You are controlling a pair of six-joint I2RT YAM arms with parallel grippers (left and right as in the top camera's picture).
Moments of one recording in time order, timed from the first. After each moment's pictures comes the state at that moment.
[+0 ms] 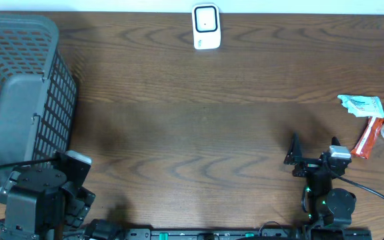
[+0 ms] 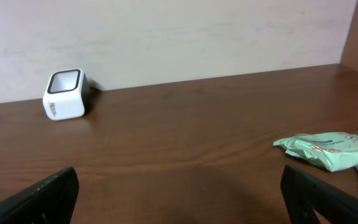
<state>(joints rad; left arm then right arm) -0.26 0.72 1.40 -1.63 -0.45 0.37 -0.04 0.01 0.01 -0.07 0.01 0.12</state>
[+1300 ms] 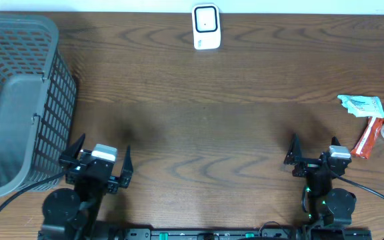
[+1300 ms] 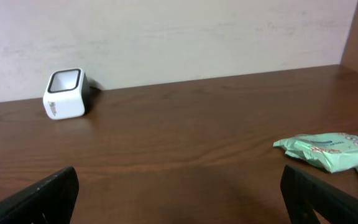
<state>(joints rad) -0.15 0.20 0.55 -0.60 0.00 0.27 -0.04 0.01 0.01 -0.07 0.01 0.12</state>
